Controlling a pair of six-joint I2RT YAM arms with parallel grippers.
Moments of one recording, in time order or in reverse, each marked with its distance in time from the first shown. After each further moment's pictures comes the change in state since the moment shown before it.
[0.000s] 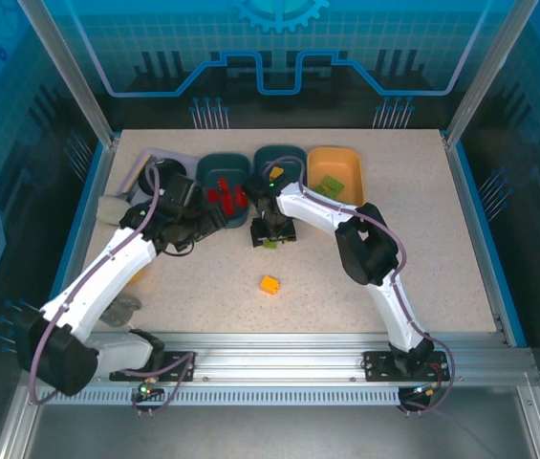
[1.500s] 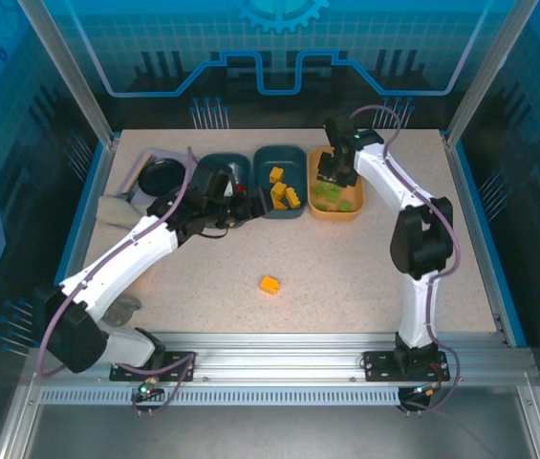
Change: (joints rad) left arm -0.139 0.175 0.130 0.313 0.244 0.129; right arm -0.429 -0.184 0.029 0.122 0.043 0.019
